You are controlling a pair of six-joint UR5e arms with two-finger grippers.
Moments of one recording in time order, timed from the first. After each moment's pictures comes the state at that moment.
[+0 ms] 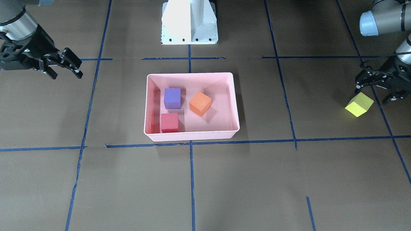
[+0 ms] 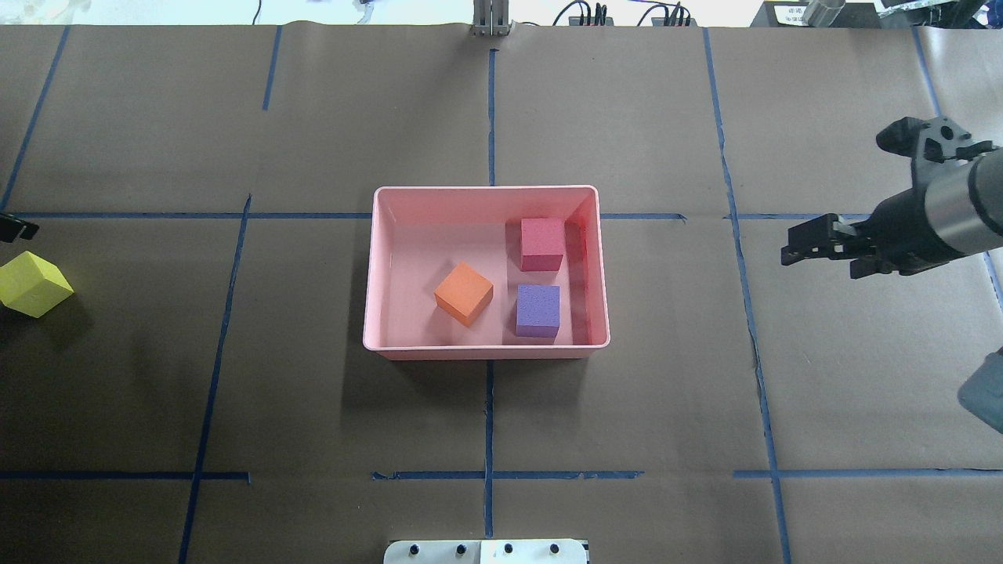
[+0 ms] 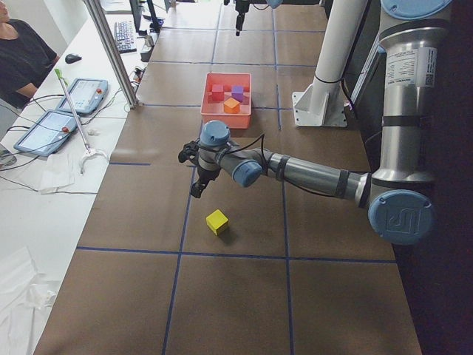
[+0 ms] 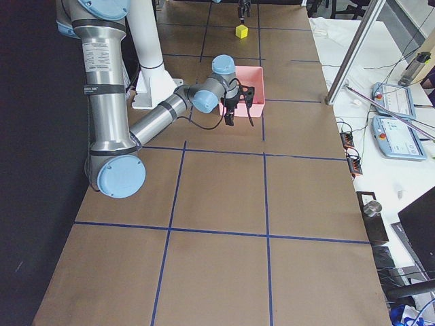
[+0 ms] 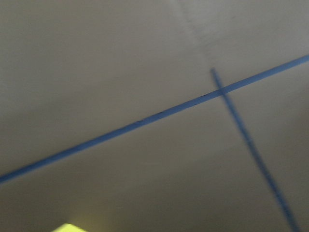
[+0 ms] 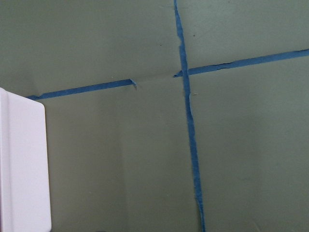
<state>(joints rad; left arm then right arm) -1.21 -1.55 -1.71 -2.03 -2.20 -0.06 0.93 -1.60 2.14 -1.33 2.17 1.06</state>
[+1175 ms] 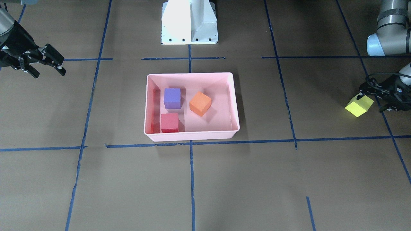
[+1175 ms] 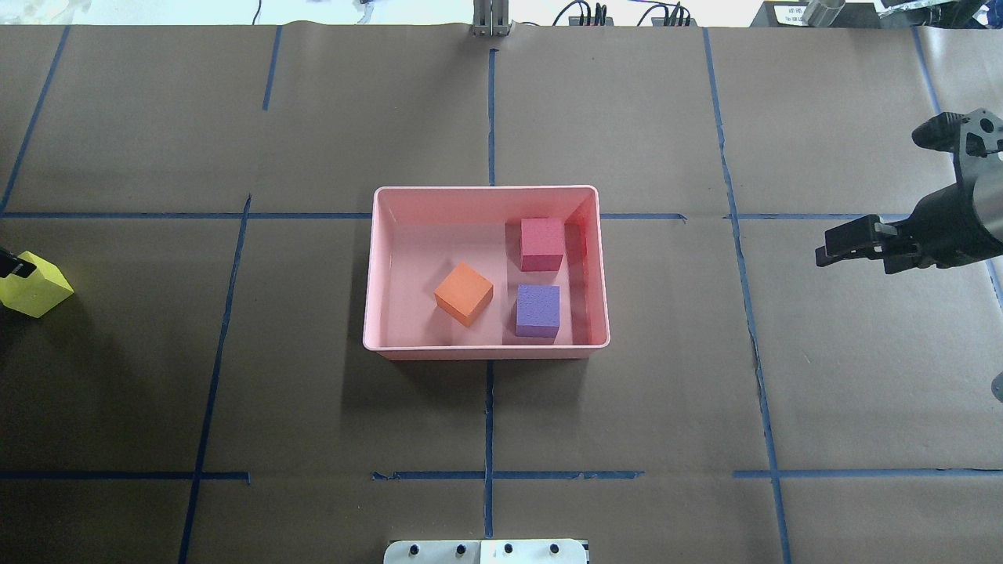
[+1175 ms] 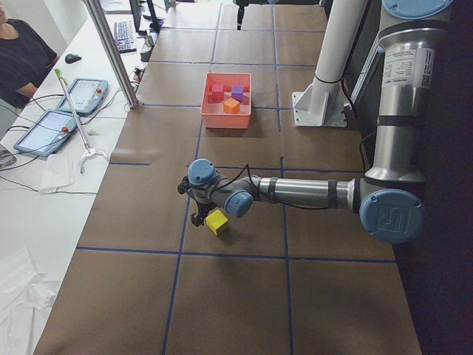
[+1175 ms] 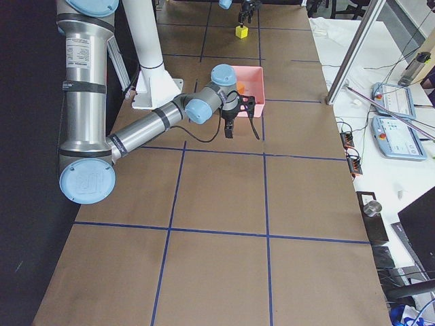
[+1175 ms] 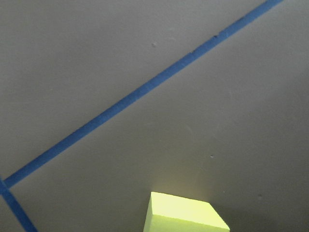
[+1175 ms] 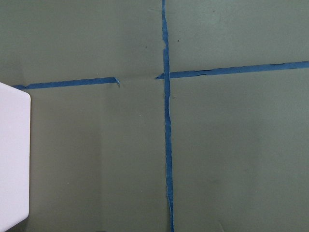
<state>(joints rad) -1.16 -1.57 -1.48 -2.12 -2.32 0.04 0.97 -1.62 2.14 -1.33 2.19 0.97</state>
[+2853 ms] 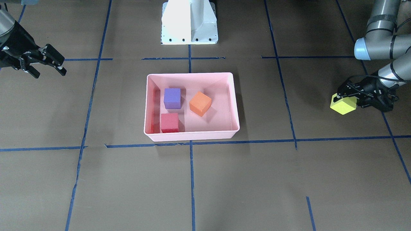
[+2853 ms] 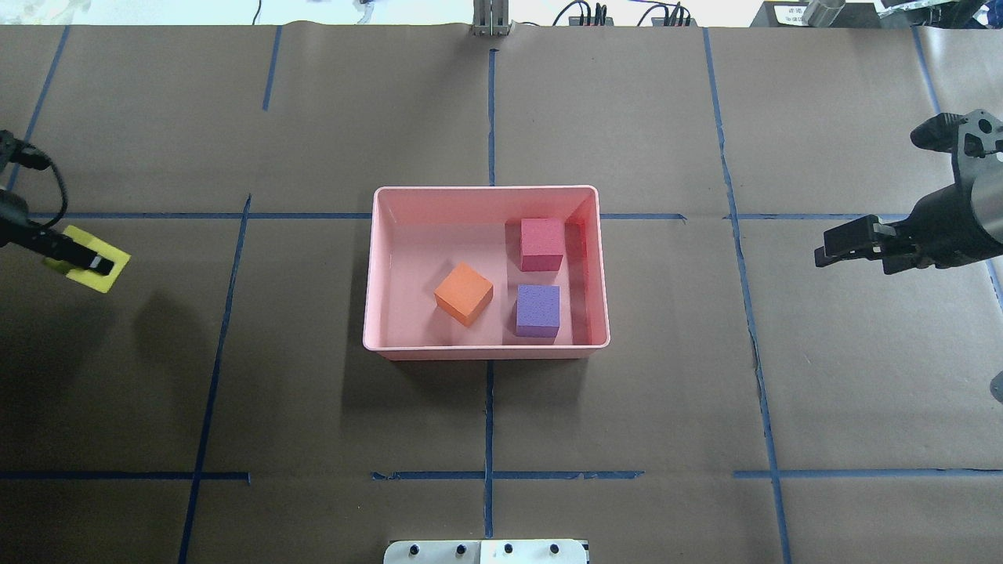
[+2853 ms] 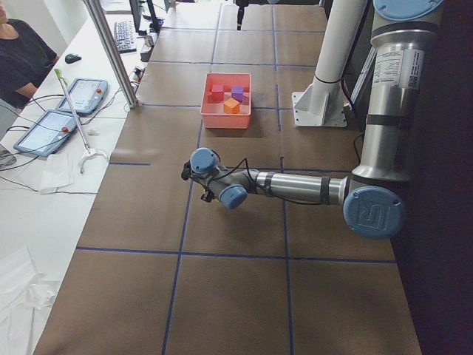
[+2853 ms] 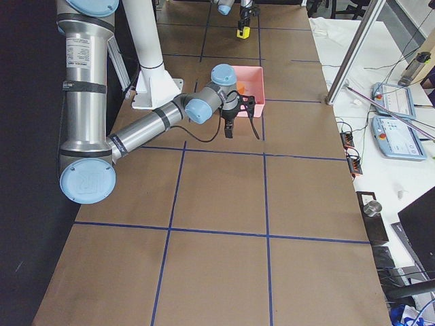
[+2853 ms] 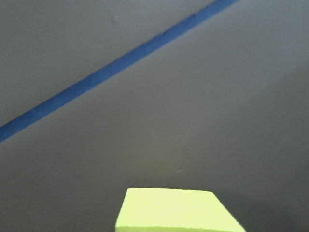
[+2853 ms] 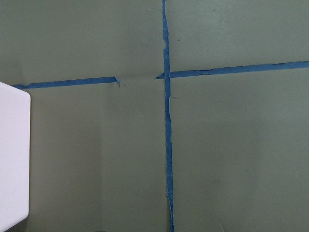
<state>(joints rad) -1.07 -1.66 -1.56 -2.25 -2.49 -0.53 0.96 -1.62 2.14 -1.33 2.19 0.97</state>
